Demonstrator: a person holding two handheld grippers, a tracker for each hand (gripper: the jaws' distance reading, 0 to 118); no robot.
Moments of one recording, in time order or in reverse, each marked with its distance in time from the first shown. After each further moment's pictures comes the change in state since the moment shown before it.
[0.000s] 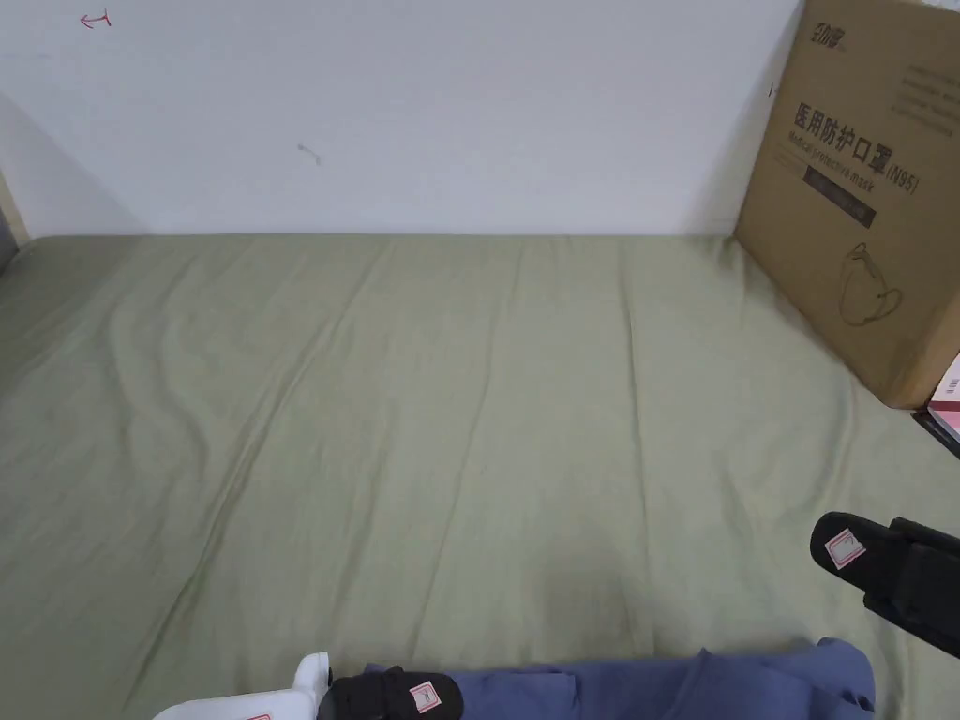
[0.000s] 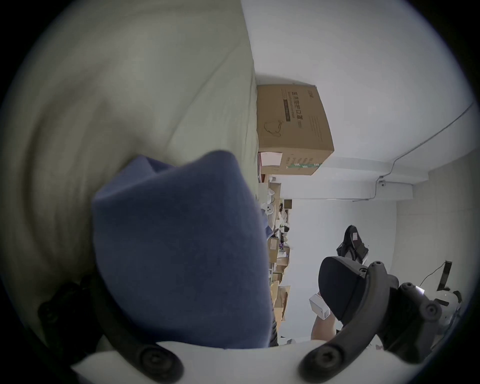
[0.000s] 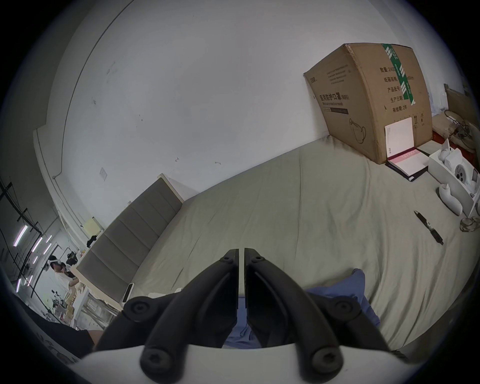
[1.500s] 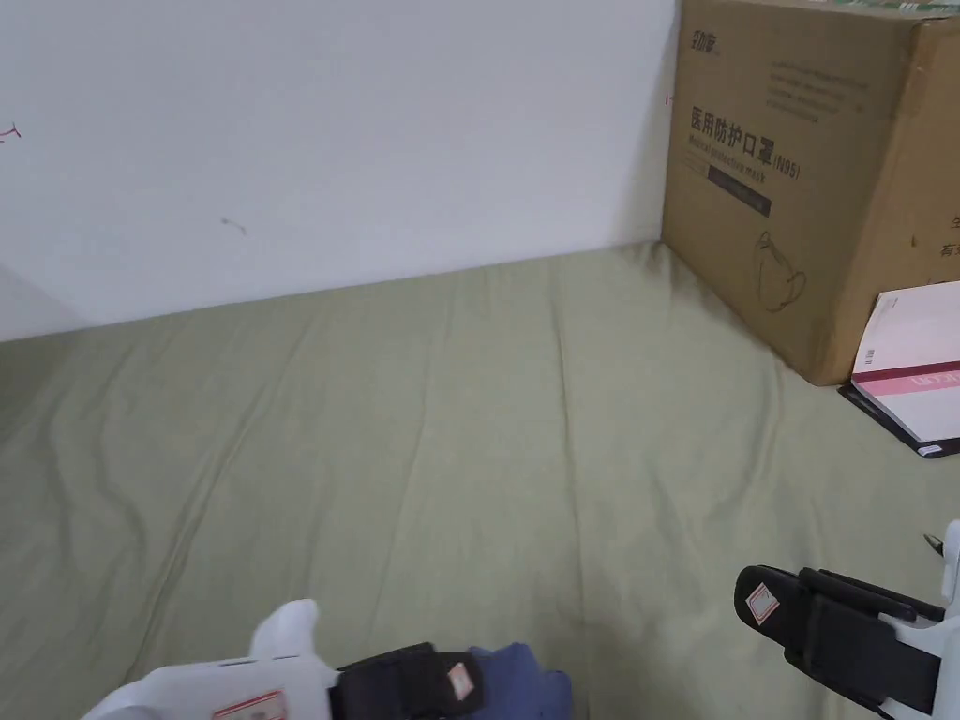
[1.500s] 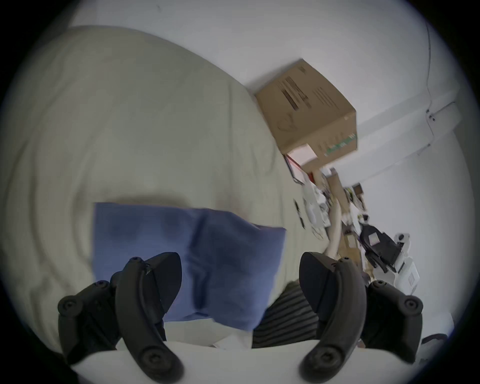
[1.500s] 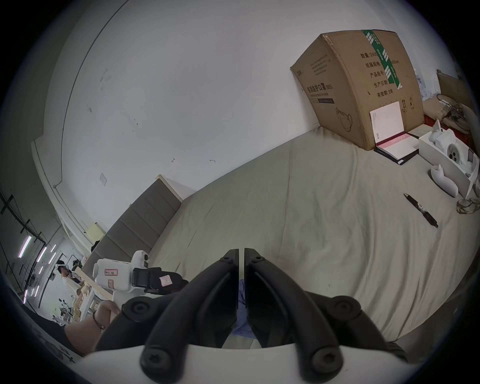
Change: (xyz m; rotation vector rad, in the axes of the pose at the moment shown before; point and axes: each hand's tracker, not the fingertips) left arm 0.179 -0.041 -0.036 0.163 0.514 -0.382; right arm 0.043 -0.013 0.032 -0.013 0.005 -0.057
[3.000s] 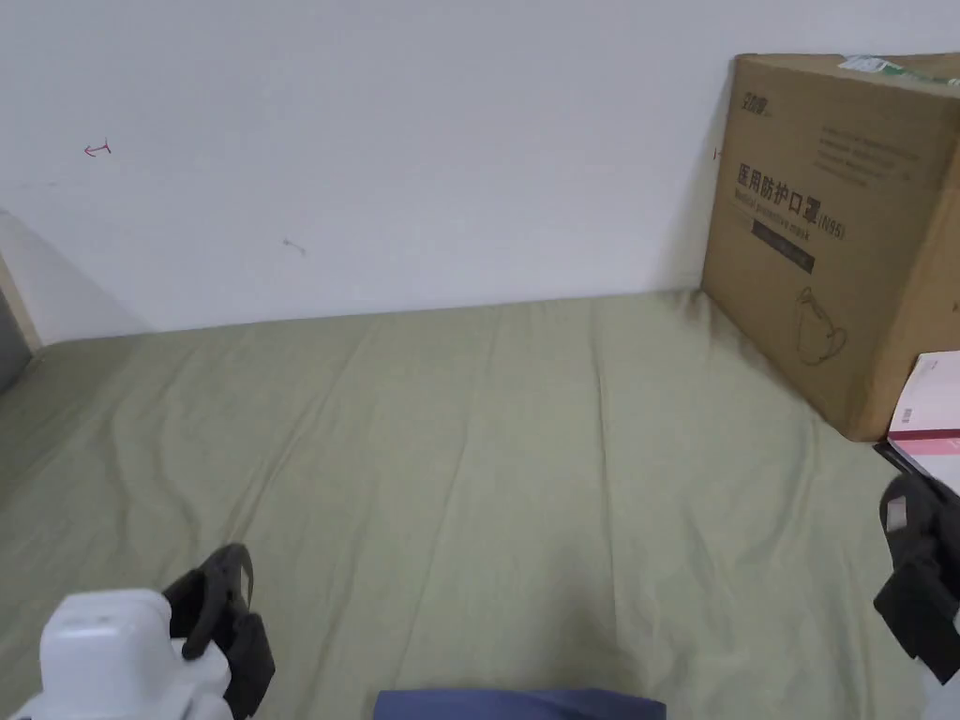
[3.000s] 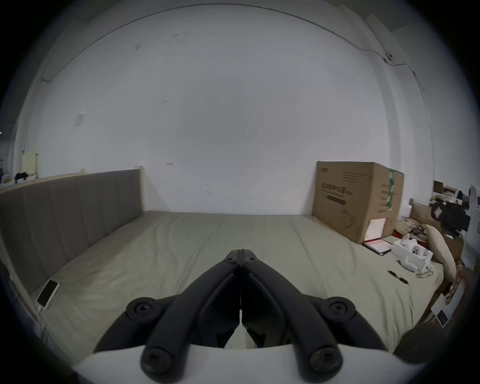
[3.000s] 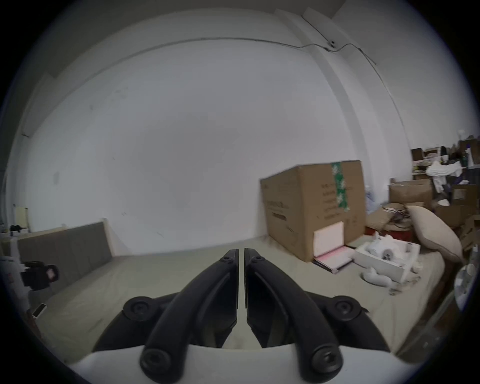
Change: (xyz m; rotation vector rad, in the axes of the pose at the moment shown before) left arm 0.043 -0.071 0.098 0.889 0.545 -0.520; right arm -0.062 -0.027 0.008 0.612 -0.434 0.322
